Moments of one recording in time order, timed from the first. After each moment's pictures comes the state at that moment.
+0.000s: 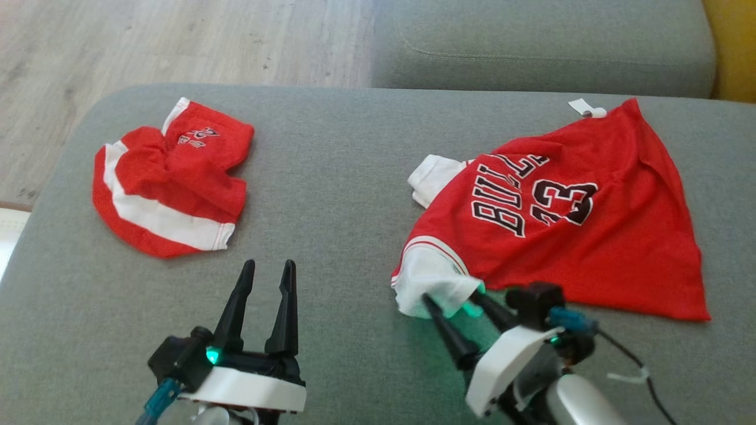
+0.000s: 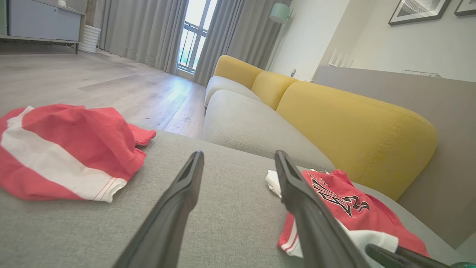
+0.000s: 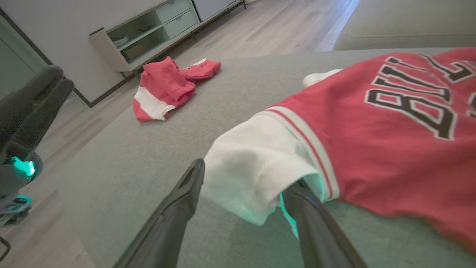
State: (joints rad) left arm -0.03 0.05 -0.29 0.21 -0.44 -0.13 -0.25; right arm -0.09 -0.05 0.47 0.26 0.36 0.13 0.12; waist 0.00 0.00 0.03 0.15
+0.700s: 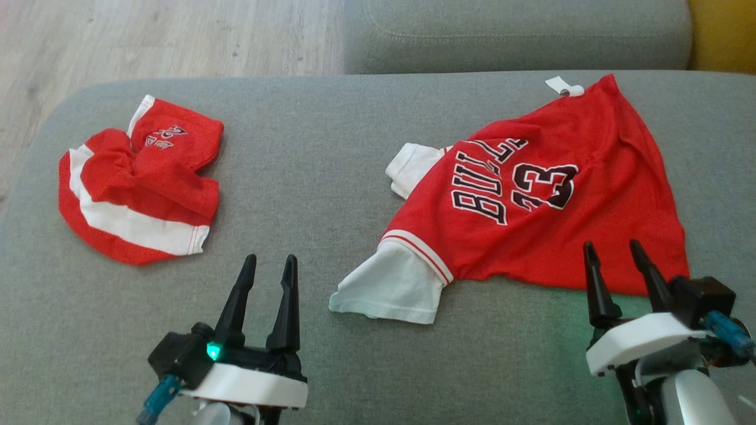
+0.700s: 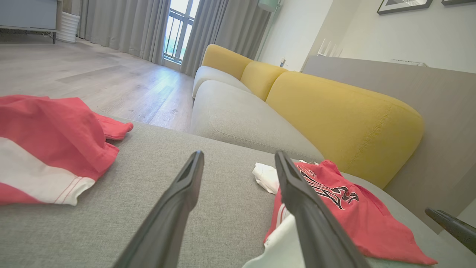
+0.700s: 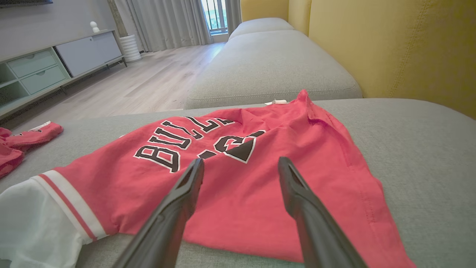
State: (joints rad) left arm -0.04 0.05 -0.30 0.20 -0.44 -0.13 -0.25; right arm -0.02 -0.05 -0.04 0.19 0.13 0.13 -0.01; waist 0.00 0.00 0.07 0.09
